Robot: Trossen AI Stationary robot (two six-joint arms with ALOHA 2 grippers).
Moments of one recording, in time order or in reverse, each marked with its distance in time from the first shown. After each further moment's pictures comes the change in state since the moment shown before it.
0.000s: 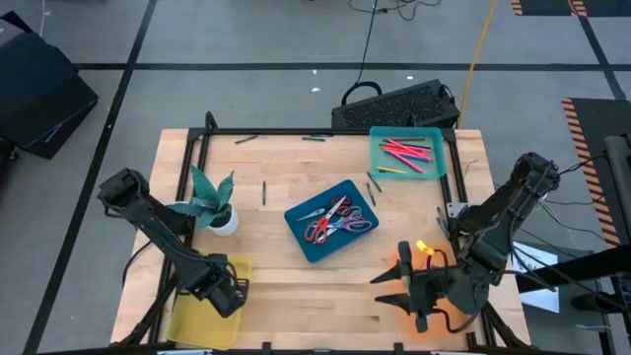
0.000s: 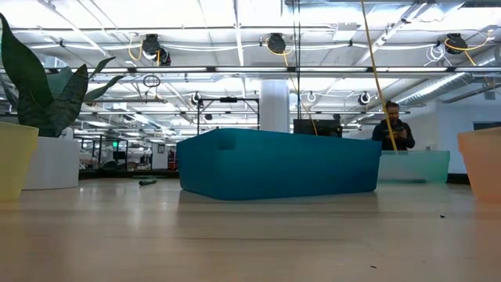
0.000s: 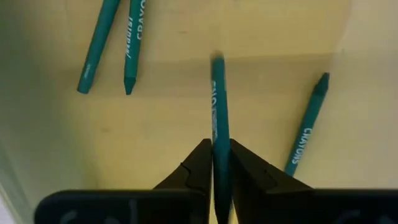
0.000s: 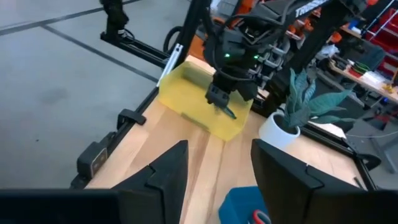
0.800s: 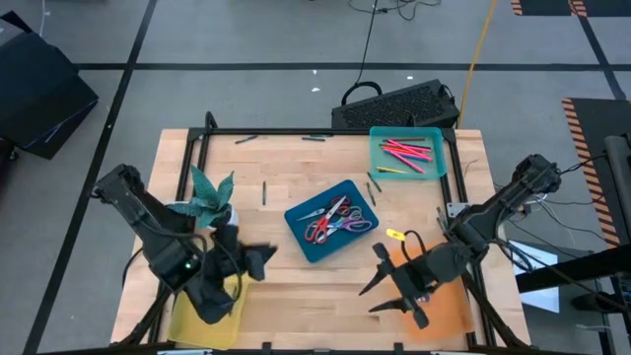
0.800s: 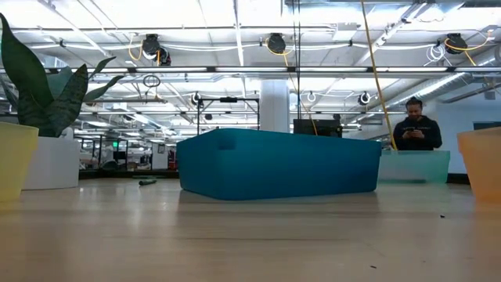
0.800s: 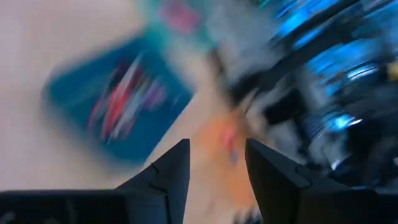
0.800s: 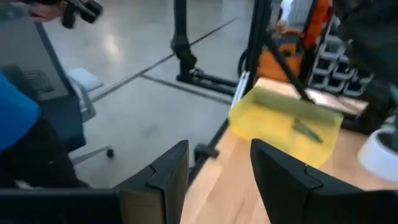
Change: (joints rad) left arm 0.028 -0.049 0.547 -0.132 -1.157 0.377; right arm -0.195 0.000 0.020 0.124 -0.527 0.131
